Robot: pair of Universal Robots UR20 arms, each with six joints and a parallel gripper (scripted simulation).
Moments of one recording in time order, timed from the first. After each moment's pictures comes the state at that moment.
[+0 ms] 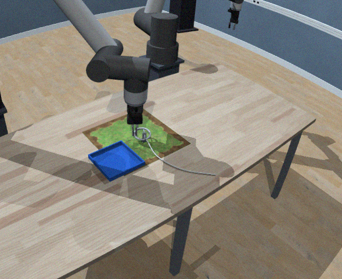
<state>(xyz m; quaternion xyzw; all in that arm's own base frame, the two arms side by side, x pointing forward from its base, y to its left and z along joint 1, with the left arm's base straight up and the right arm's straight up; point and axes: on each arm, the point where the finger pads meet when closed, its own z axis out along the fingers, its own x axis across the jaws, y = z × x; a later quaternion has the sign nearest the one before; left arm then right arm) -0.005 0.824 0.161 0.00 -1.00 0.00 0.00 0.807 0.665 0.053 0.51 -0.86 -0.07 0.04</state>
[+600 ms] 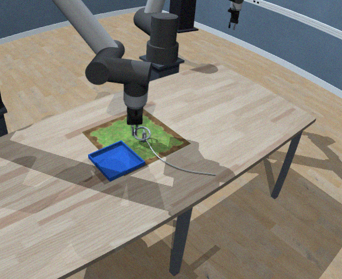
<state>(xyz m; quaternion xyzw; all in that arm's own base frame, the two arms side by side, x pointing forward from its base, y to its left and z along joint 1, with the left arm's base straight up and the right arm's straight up) -0.005 0.824 0.161 0.00 -1.00 0.00 0.00 0.808 0.664 0.055 0.50 -0.85 -0.11 0.06</state>
